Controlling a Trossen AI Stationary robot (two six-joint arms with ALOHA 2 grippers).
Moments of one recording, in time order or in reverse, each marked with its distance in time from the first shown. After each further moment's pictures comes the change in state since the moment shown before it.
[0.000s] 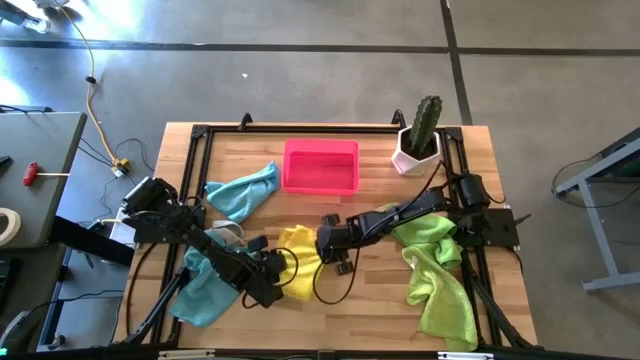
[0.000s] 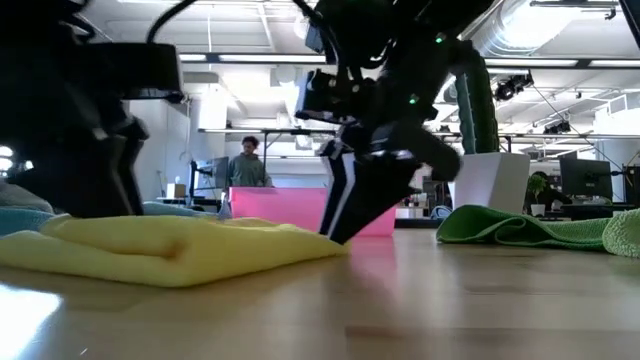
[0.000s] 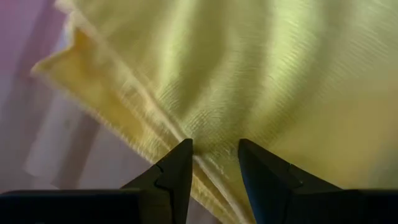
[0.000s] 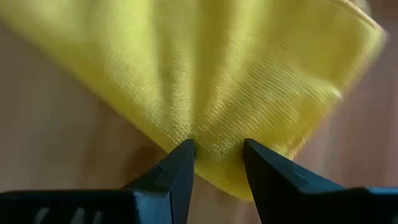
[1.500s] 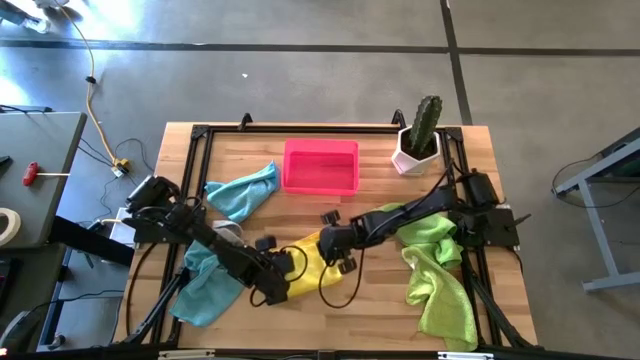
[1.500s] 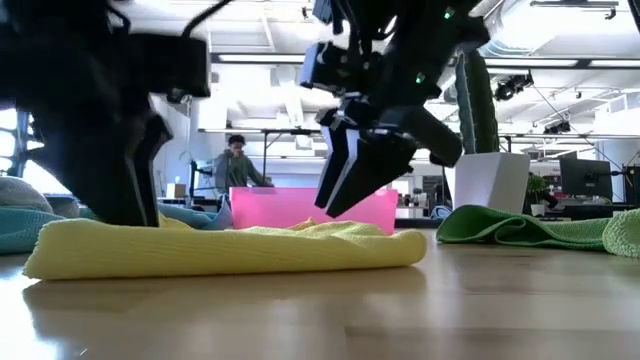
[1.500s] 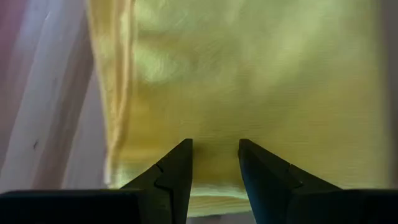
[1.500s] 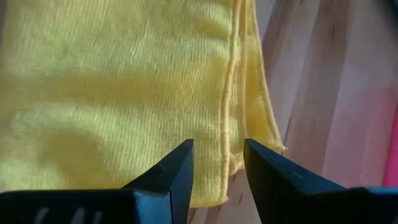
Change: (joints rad) left arm 0.058 0.012 0.072 -0.032 0.154 0.092; right arm 0.007 -0.057 0.000 -0.020 0.109 -0.146
